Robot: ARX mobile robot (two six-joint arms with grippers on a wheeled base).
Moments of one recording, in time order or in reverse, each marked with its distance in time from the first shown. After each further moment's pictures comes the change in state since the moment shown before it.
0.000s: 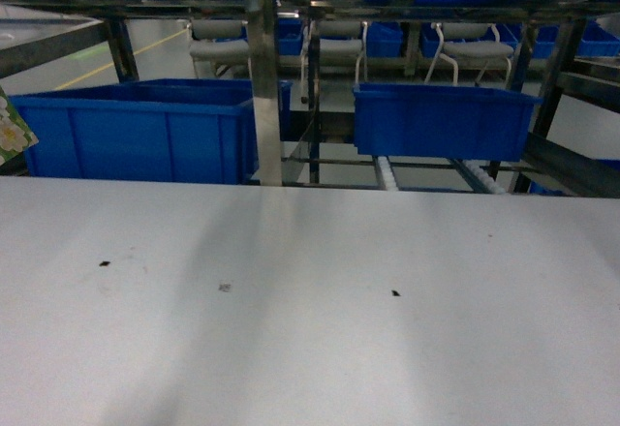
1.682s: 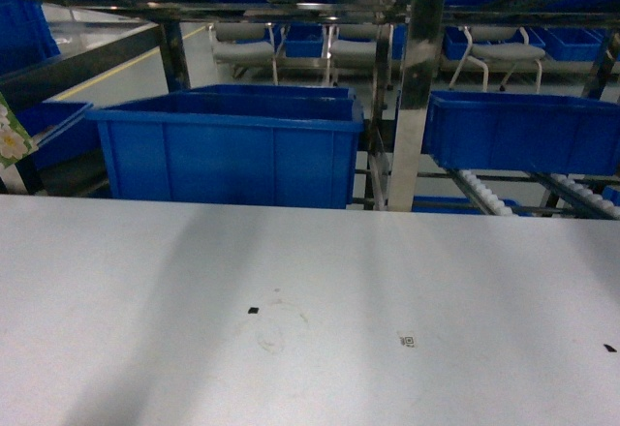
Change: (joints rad) left arm 0.003 0.007 0.000 -0.002 0.000 0.000; right arm 0.000 0.005 -0.001 -0.002 -0.001 -0.001
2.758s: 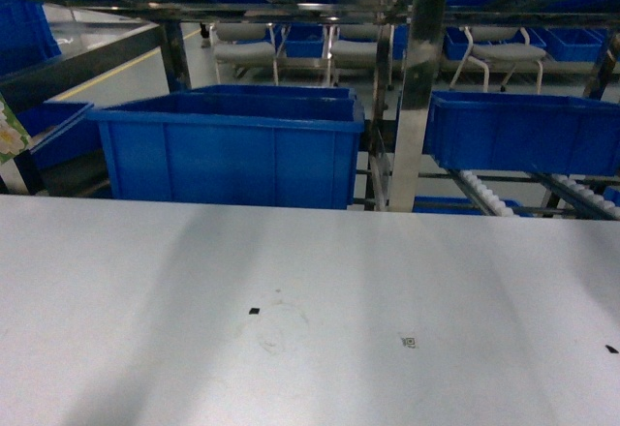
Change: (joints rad) left arm 0.000 -0.003 0.000 0.002 0.000 0.000; right arm -0.167 0.928 0.008 0.771 -0.230 -0.044
